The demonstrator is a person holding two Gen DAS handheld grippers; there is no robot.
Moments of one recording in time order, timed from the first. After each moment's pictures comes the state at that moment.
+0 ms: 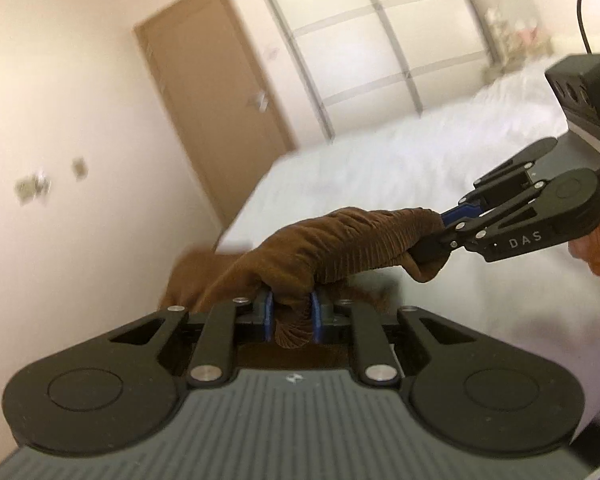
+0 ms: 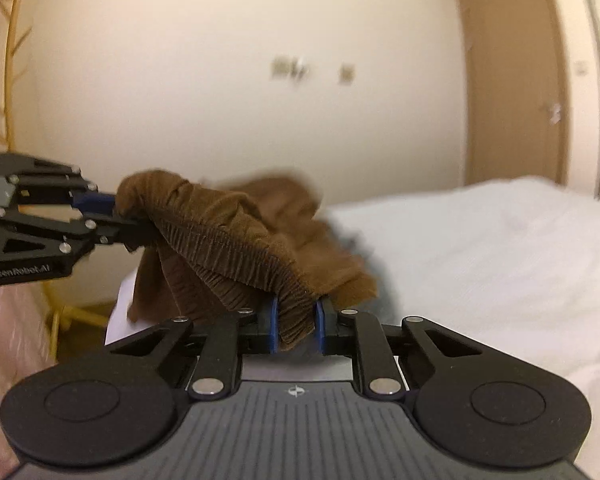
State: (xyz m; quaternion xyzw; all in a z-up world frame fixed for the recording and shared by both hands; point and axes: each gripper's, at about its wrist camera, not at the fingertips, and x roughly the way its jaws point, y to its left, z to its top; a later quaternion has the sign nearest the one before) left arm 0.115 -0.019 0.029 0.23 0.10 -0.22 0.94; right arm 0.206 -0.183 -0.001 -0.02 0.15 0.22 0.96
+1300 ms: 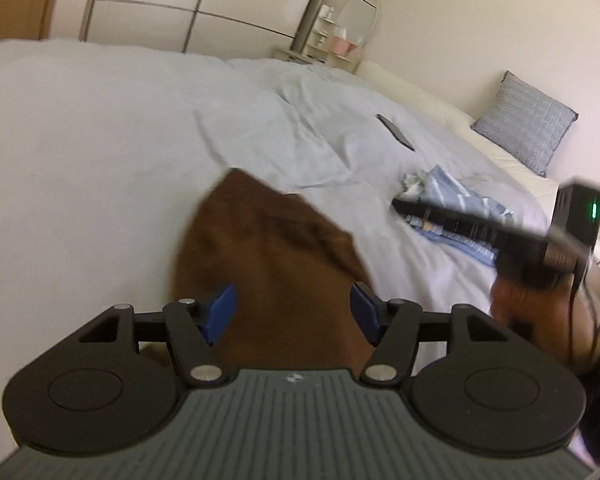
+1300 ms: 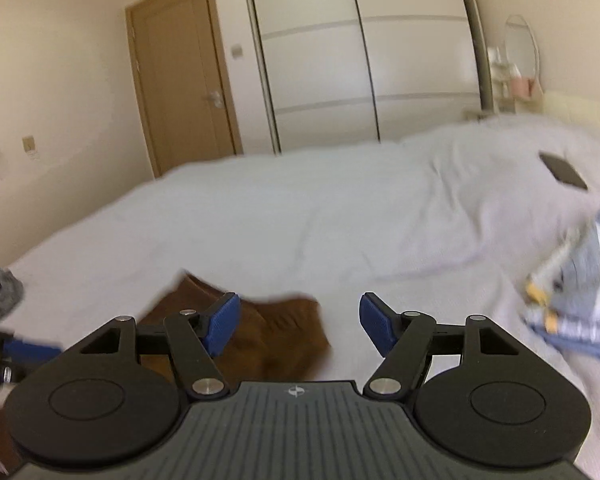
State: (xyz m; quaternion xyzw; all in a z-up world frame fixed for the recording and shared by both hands) left arm 0.058 -0.388 -0.024 0.01 0.34 -0.55 0.77; right arm -0.093 -0.546 -0.051 0.13 0.20 -0.19 0.95
